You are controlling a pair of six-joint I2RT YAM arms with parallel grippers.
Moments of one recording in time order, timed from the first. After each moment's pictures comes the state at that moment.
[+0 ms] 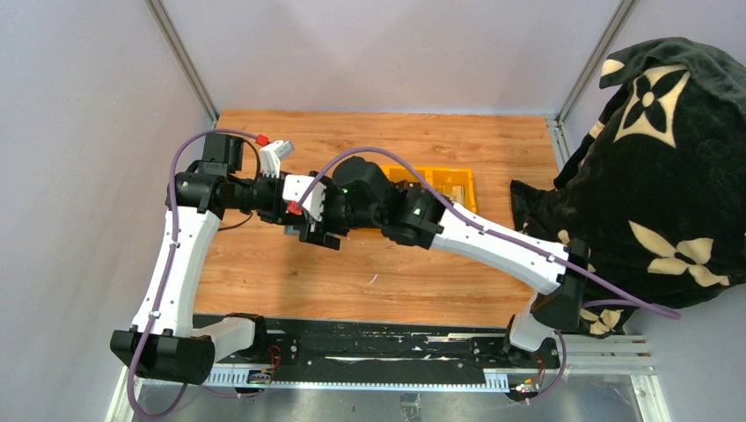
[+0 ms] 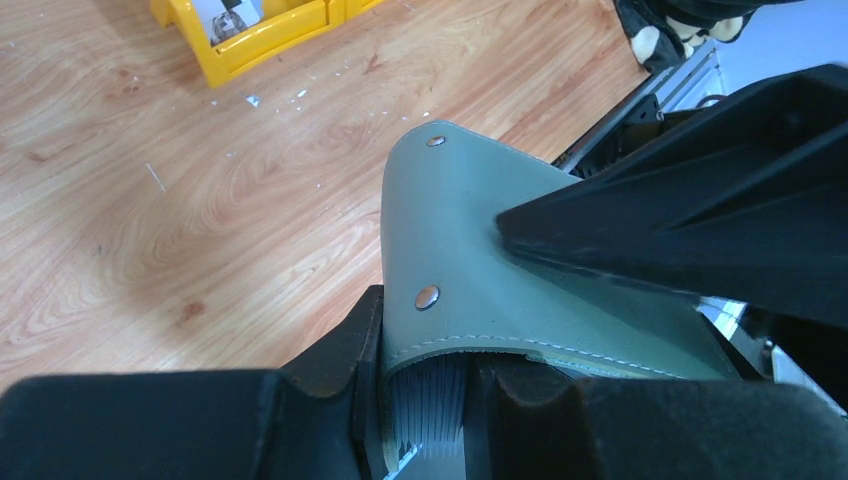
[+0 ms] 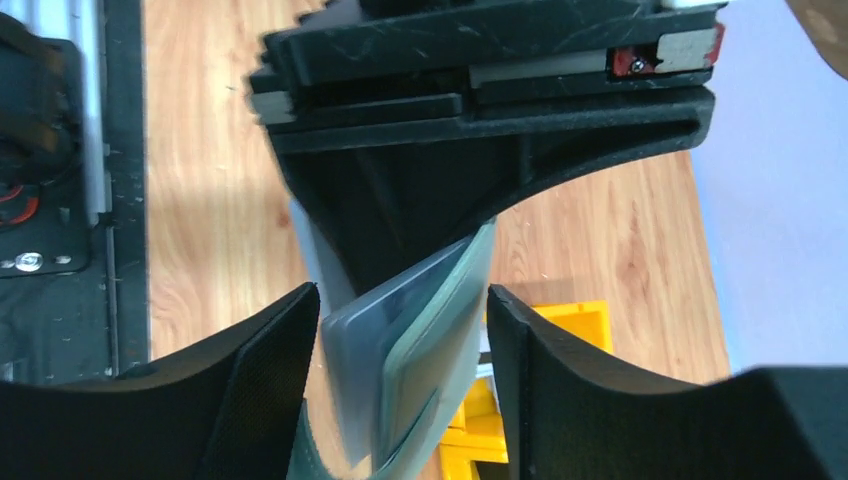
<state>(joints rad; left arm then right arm) -0.09 1.16 1.35 -1.17 0.78 0.04 1.17 1.64 1.73 -0.51 -0.07 -0.46</state>
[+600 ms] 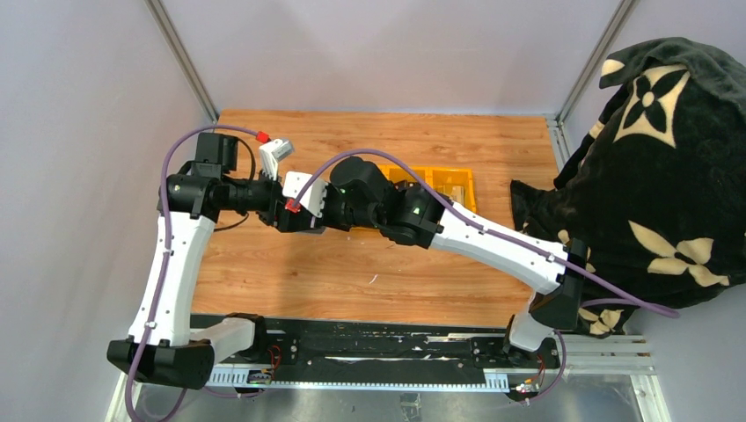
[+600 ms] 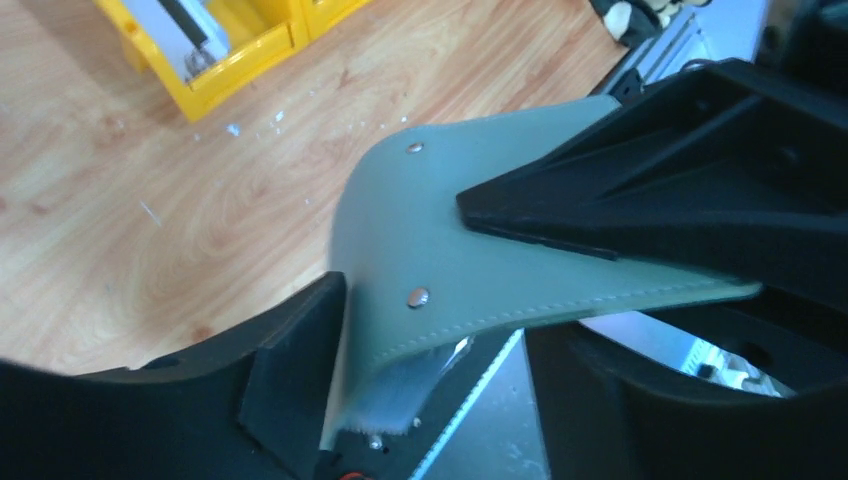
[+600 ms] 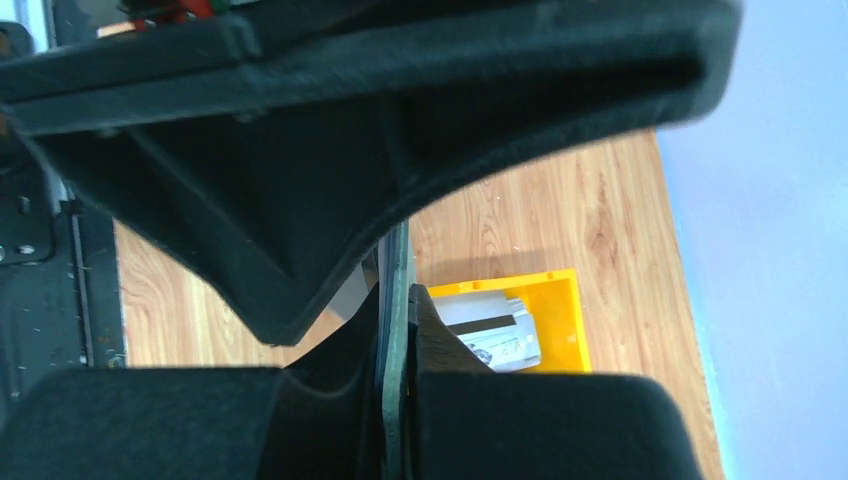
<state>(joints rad) -0.09 1.14 1.39 -1.21 0.85 0.15 1.18 1.64 1.75 -0.56 0.05 -0.49</state>
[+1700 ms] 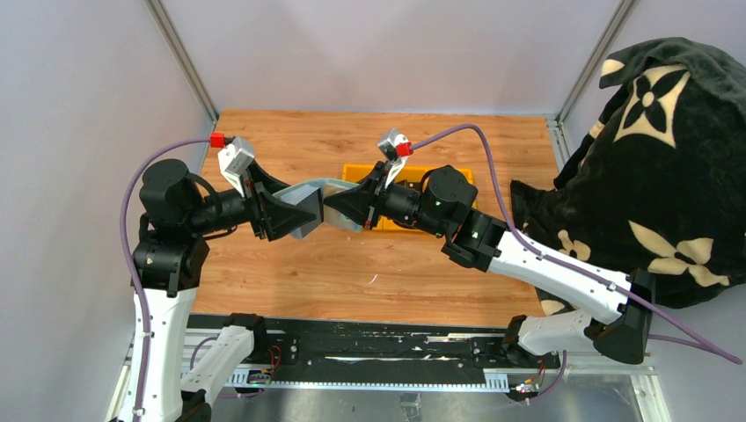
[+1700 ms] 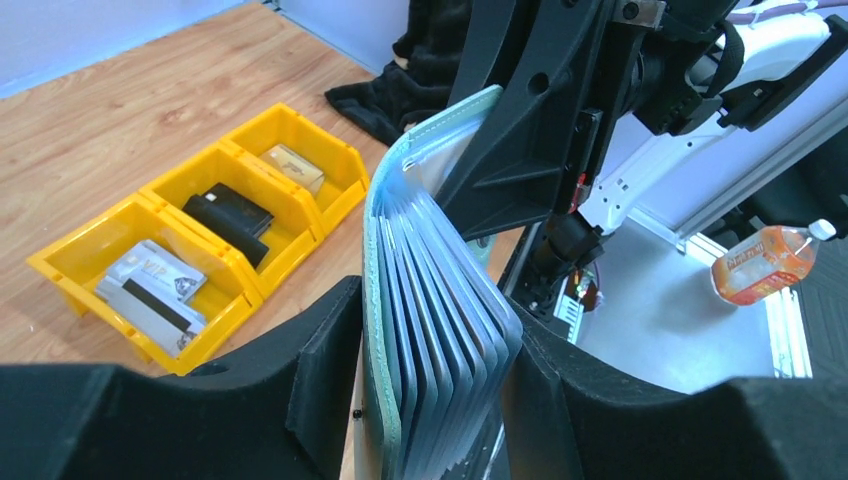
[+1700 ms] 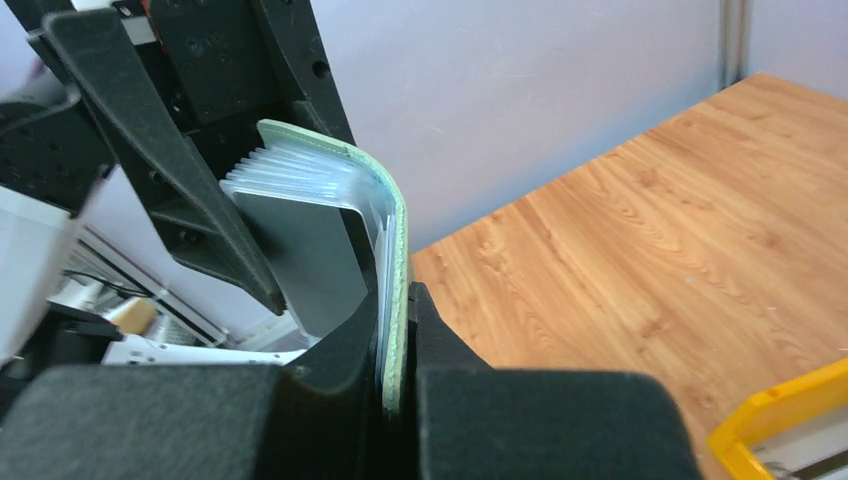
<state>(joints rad) -0.09 0.80 1.26 -0.60 1.07 -0.20 1.06 1.25 1.21 0.20 -0.17 0.38</state>
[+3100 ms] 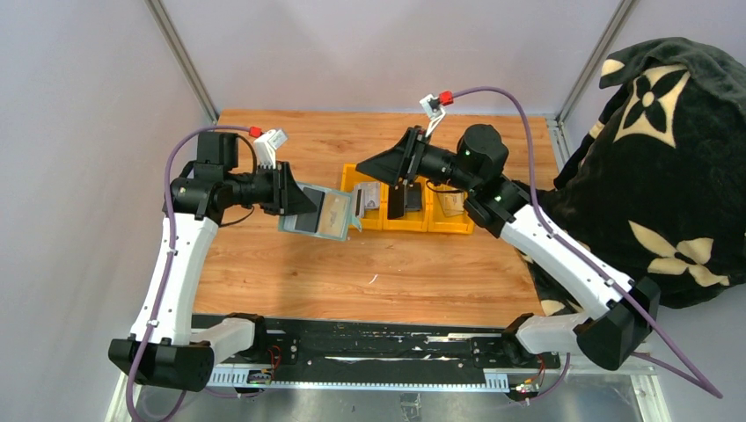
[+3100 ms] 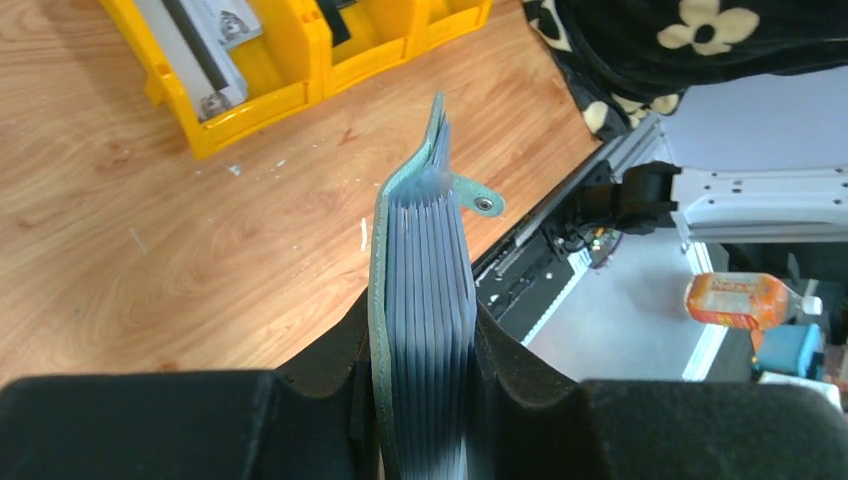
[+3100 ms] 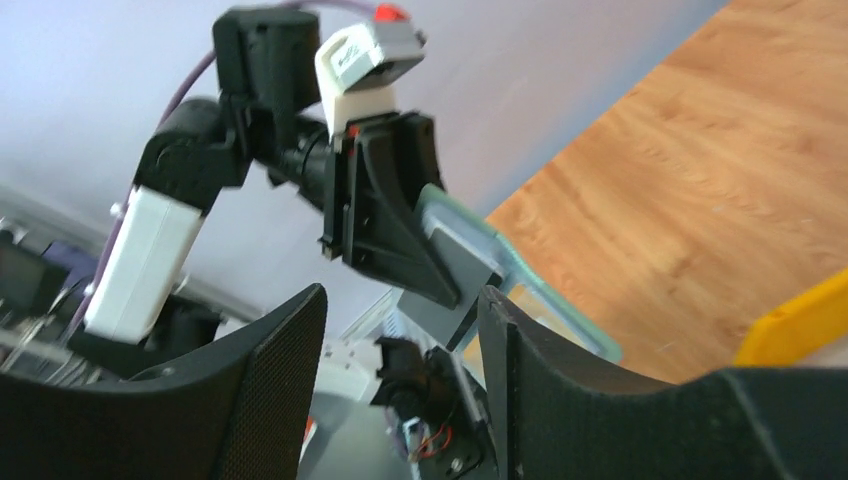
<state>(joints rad) -0.09 1.12 1.33 -1.00 0.81 -0.12 0.68 1.26 1.24 0.13 -0.50 0.75</state>
